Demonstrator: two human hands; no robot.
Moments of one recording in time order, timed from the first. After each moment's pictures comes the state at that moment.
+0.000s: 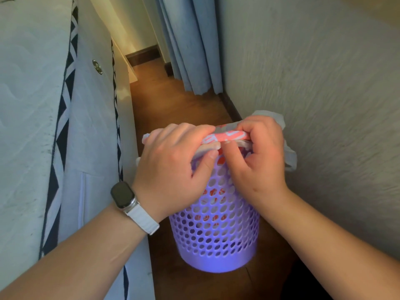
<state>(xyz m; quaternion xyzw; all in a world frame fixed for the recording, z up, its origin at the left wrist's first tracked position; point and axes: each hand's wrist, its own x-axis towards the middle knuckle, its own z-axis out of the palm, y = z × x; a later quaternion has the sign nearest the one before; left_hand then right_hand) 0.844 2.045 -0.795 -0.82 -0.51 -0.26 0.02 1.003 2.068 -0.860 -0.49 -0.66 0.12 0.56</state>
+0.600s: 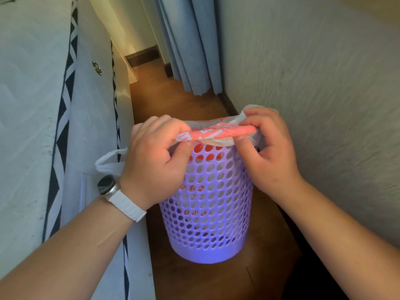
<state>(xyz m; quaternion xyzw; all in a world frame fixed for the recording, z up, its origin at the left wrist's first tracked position) 0.826 2.057 -0.793 -0.78 -0.54 -0.31 -0.03 1.027 2.085 -0.866 -0.45 -0.67 0.17 0.56</state>
